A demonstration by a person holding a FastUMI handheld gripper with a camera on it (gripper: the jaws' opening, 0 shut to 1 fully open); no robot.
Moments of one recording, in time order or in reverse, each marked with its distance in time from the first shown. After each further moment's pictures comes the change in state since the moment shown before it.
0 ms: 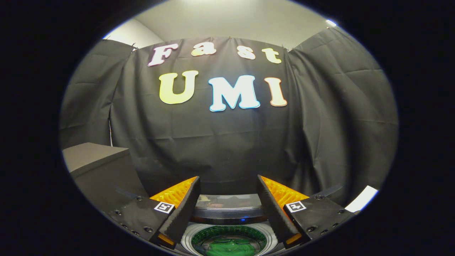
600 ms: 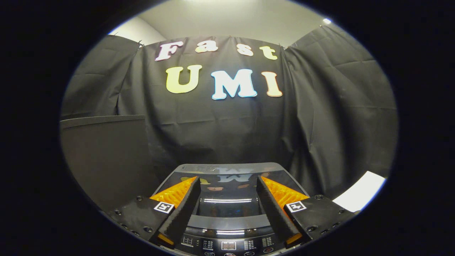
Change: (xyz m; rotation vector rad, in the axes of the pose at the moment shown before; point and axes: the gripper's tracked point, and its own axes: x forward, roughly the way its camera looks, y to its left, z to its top) arm -0.071 0.004 -0.080 -0.018 -0.002 0.012
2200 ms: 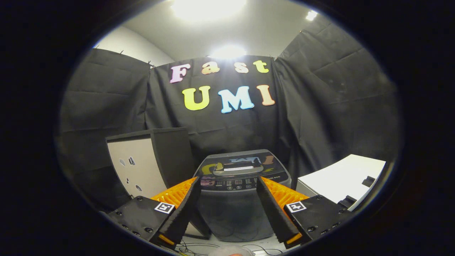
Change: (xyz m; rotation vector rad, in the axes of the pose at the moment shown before) arm -0.306 0.003 -0.045 0.091 -0.059 0.049
